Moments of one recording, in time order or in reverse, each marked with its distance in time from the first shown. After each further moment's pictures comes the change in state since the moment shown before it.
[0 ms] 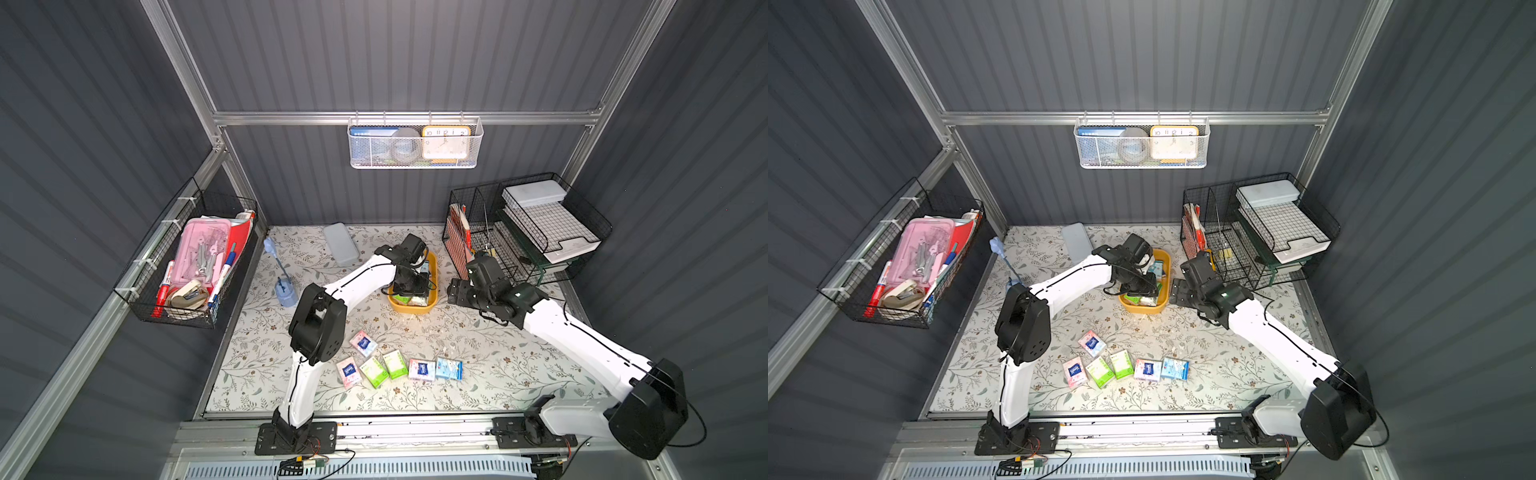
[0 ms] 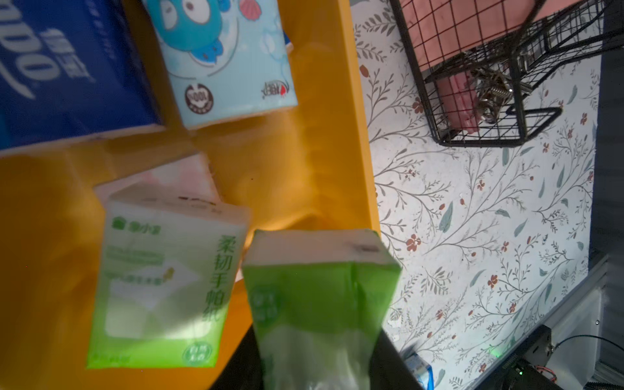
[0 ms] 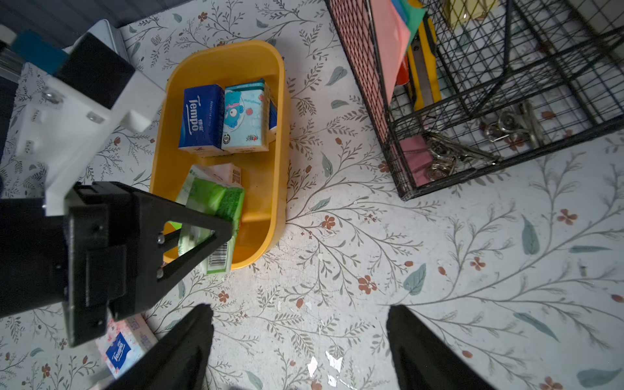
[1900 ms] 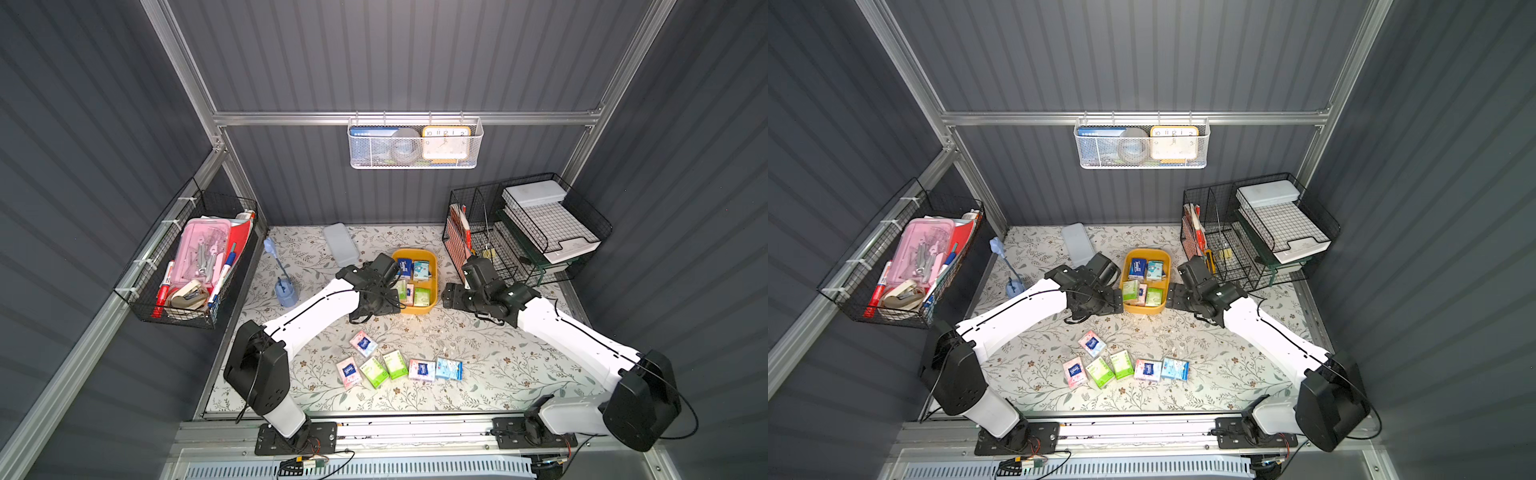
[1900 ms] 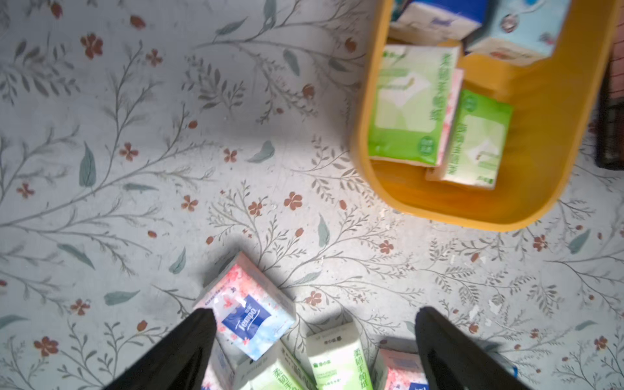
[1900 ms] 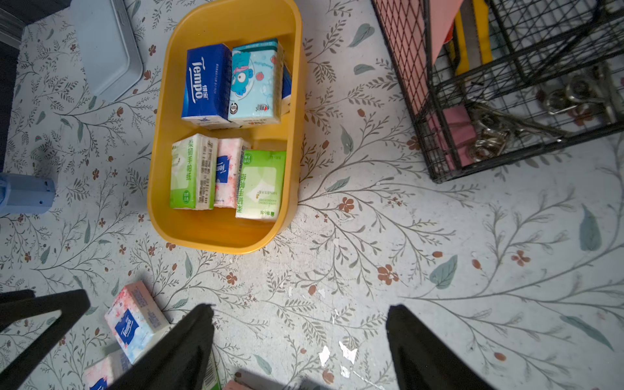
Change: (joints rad) left arm 0.000 -0.512 -0.528 -0.094 -0.403 -0.382; right arm -0.001 0.046 -0.016 0.021 -0.090 -0.001
